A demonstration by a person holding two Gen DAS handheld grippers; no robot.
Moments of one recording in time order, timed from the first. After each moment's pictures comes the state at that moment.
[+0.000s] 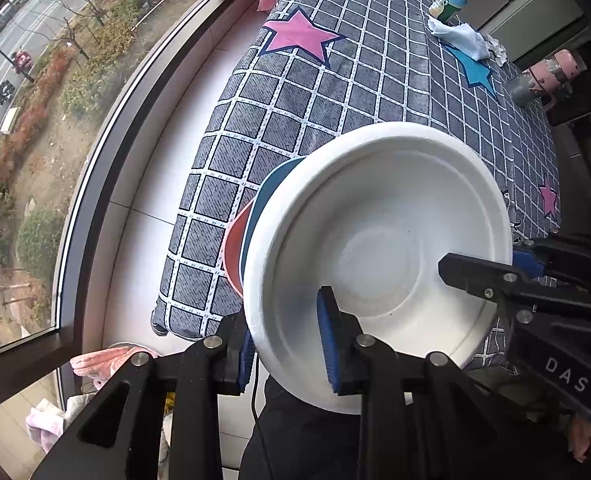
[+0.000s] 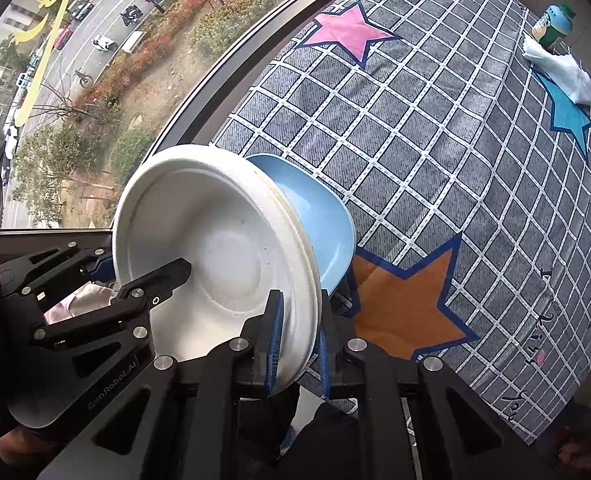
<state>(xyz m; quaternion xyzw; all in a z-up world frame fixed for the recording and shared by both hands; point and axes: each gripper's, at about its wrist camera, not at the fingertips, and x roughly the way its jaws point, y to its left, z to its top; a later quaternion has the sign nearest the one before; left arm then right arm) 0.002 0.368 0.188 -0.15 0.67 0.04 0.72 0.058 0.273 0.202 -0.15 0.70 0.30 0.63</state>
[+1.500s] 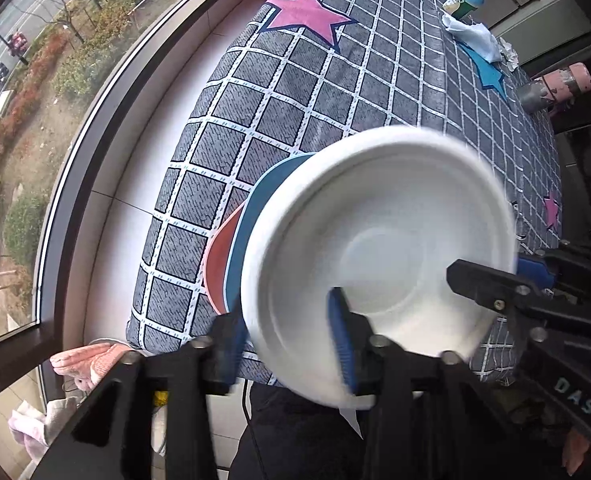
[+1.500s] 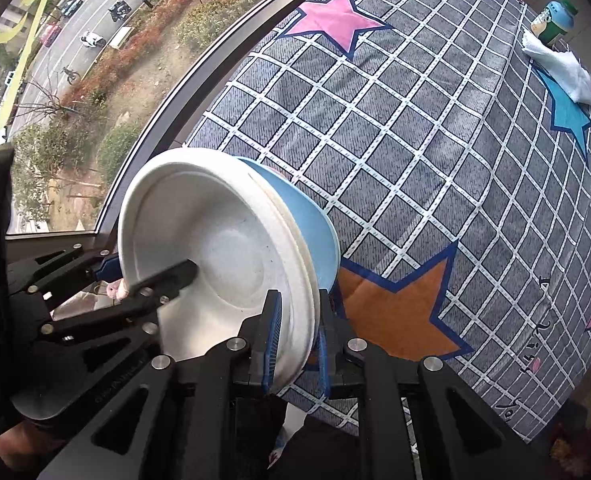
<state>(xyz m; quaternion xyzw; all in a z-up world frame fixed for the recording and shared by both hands) 0.017 0.373 0.149 -0.18 0.68 0.04 0.71 0.069 0.278 0.183 -0.16 0.71 0.28 0.63</state>
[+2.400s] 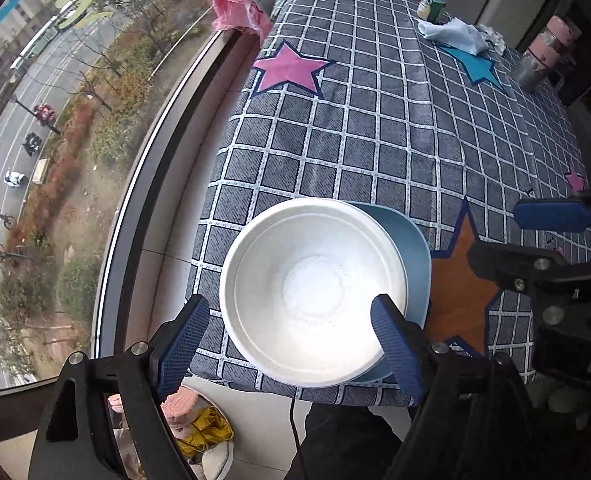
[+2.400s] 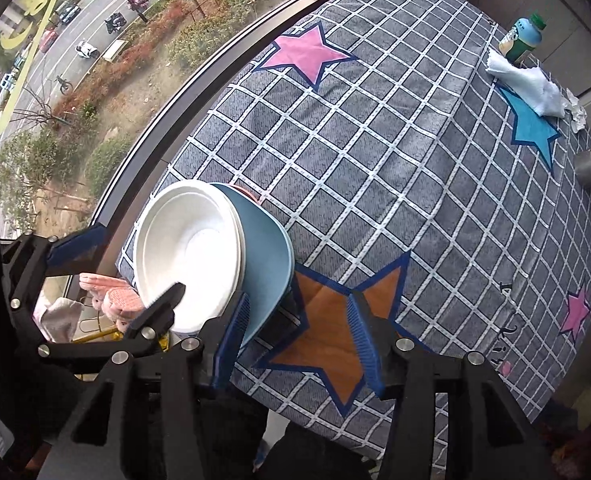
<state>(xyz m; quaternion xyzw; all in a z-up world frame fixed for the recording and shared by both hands) 0.018 0.333 0.189 -0.05 0.63 0.08 0.77 0.076 0.252 0.213 -0.18 0.67 0.27 0.67</state>
